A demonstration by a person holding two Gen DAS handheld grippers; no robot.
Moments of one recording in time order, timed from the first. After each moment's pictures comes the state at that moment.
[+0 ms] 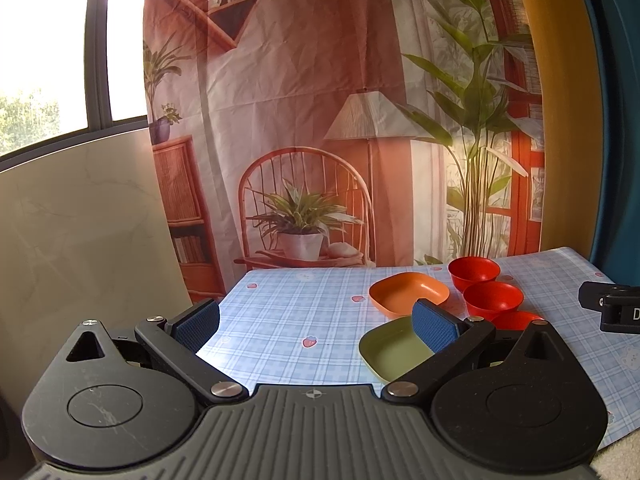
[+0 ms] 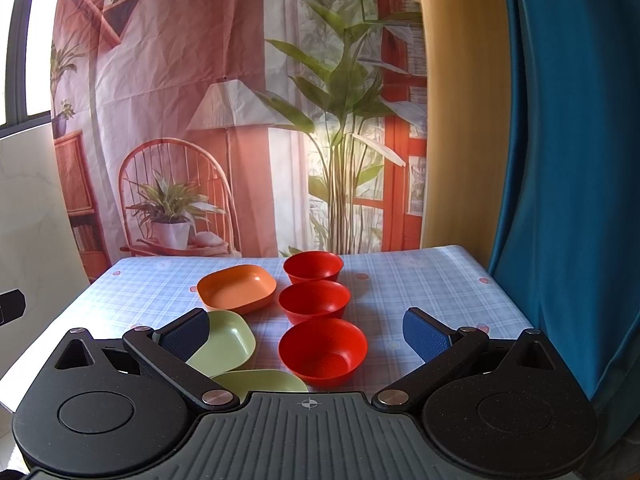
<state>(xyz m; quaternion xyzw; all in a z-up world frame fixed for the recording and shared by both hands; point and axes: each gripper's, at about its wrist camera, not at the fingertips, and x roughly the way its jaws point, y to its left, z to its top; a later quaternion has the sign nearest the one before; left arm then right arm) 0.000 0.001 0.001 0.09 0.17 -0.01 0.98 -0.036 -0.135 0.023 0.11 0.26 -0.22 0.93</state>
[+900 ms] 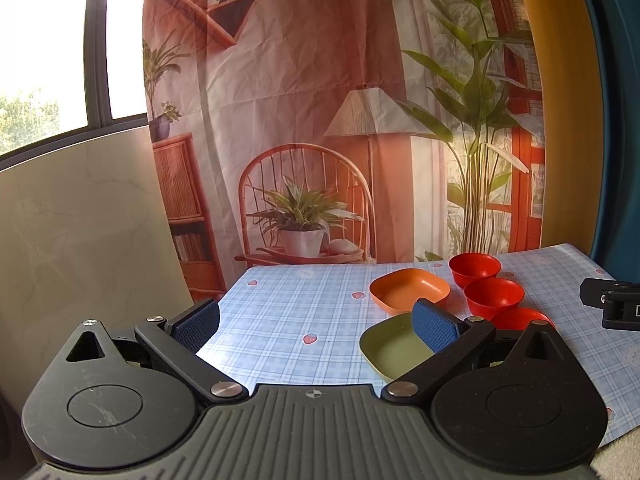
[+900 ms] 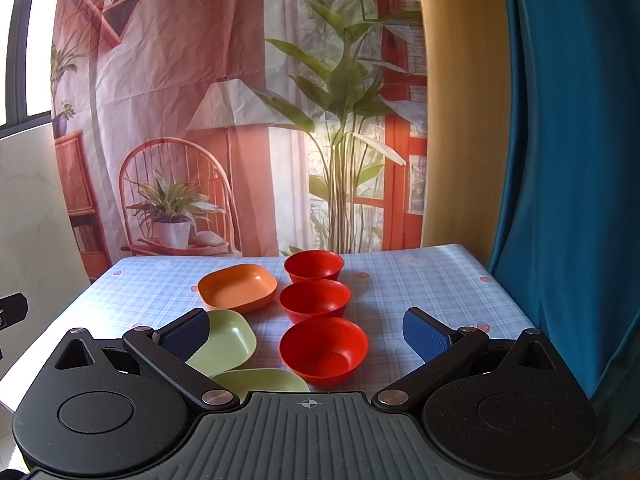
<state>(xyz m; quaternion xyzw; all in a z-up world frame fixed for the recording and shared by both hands) -0.001 0.002 -0.001 0.09 0.18 -0.01 0.98 -0.037 -0.135 0.020 0.11 0.26 -0.22 0.93</state>
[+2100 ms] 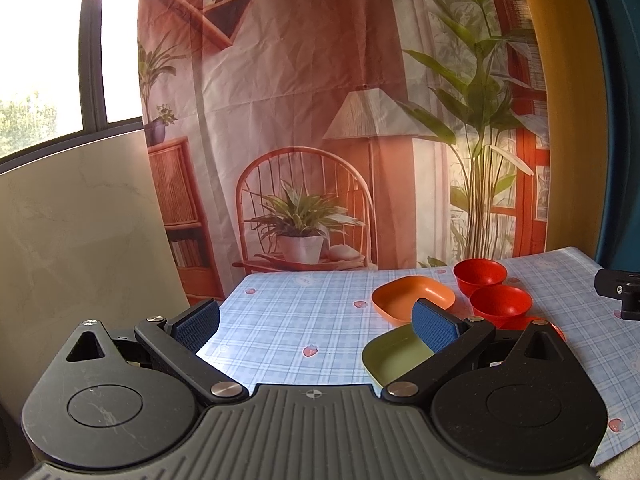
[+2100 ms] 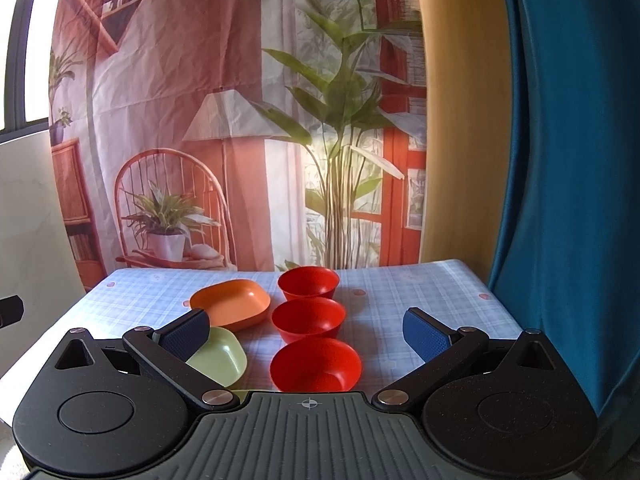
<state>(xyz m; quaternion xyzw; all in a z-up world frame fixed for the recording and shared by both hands) 0.027 -0.004 -0.001 0.10 0.18 -0.01 0.98 -0.022 -0.150 0.020 0.10 0.24 -0.22 0.94</state>
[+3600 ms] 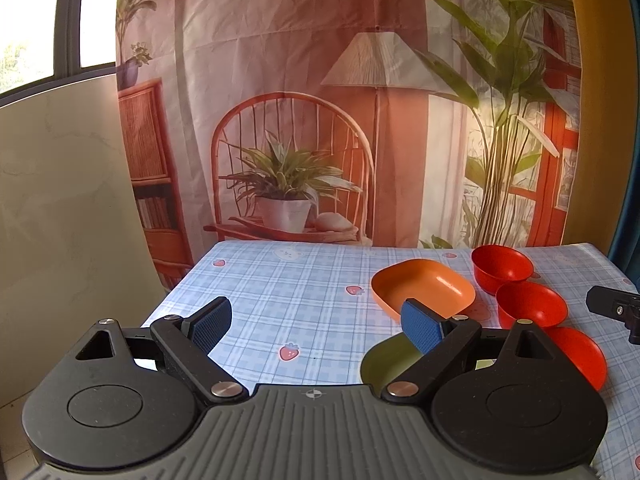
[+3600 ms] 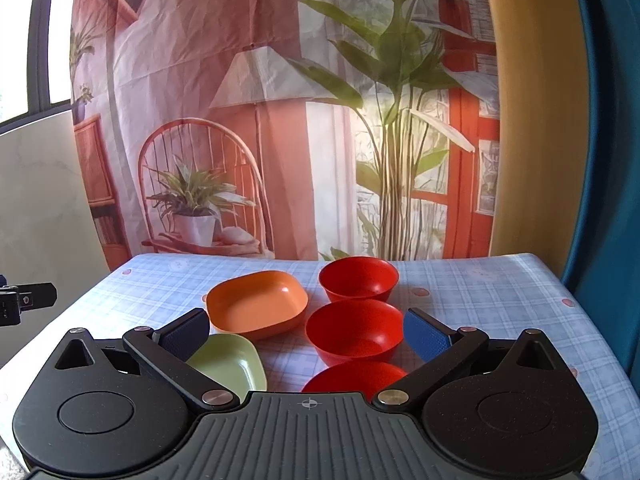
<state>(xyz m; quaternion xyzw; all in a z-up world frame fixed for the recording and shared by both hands) 0.150 0.002 -0.053 0.06 0.23 -0.03 0.97 0.086 -0.194 -0.049 0.13 0.26 -0.14 0.95</state>
